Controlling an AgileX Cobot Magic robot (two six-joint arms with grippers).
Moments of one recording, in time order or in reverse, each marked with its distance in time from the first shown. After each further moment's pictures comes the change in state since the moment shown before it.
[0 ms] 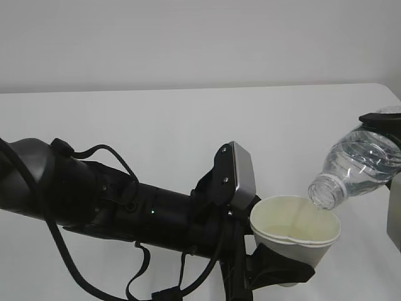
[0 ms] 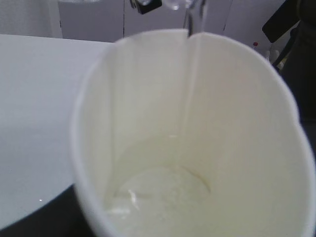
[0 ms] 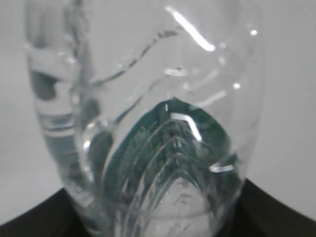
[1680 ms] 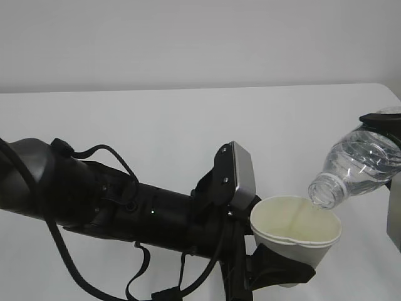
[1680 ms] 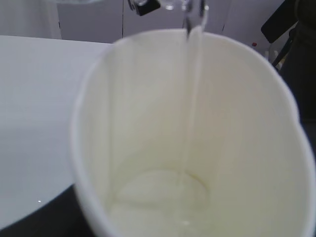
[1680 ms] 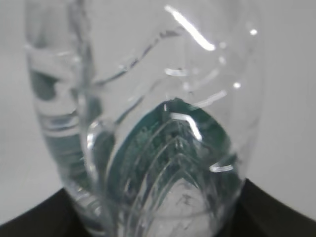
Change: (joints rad) left arm 0.000 0.000 0.000 0.002 -0.004 0.000; right arm 0.000 0.000 0.000 0.000 0.004 0.008
